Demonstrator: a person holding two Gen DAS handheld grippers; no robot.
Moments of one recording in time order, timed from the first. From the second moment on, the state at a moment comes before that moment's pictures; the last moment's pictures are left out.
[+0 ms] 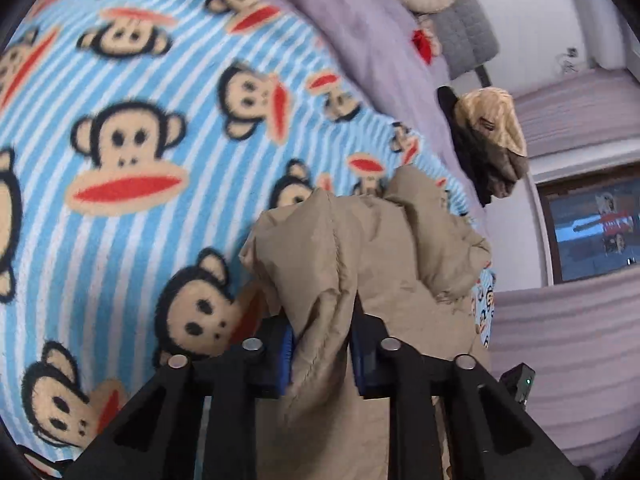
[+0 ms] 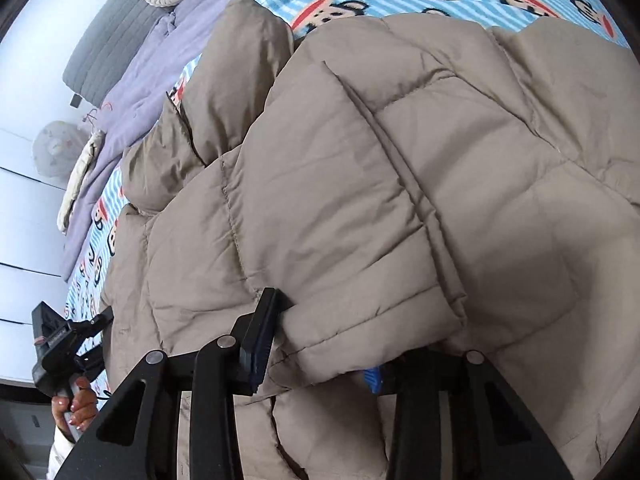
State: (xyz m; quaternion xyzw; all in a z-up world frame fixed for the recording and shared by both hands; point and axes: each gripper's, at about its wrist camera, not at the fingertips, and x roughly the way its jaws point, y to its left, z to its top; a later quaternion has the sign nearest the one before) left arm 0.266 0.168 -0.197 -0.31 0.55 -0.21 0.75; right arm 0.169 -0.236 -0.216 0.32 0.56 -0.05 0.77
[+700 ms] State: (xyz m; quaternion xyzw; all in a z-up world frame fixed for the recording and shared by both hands) left arm 0.215 0.188 -0.154 -0.10 0.55 -0.07 0.83; right arm 0.153 -0.246 -0.163 0.25 0.54 -0.08 0.80
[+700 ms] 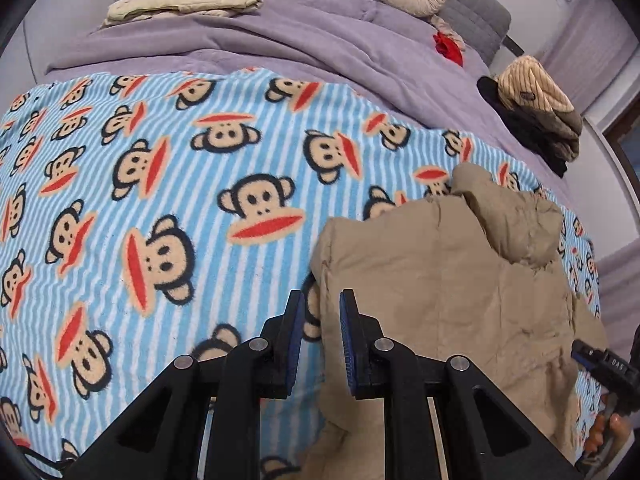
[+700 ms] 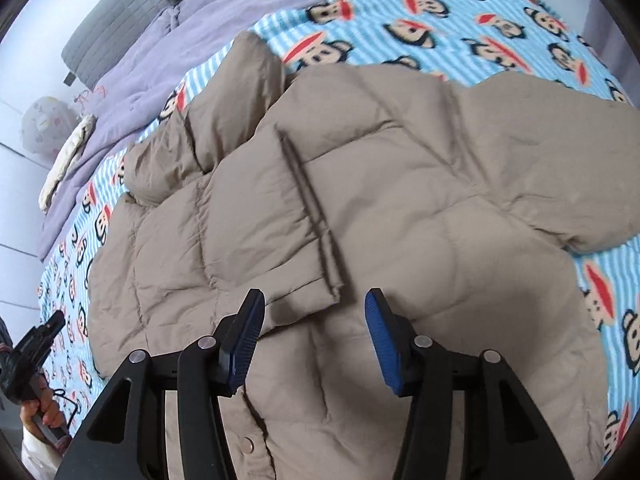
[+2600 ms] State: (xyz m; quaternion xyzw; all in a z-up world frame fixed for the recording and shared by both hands) left arm 0.104 -0.162 -0.141 0.12 0.60 -0.15 0.78; right arm -0.014 -0.606 -0.237 0.61 0.40 -0.17 0.67
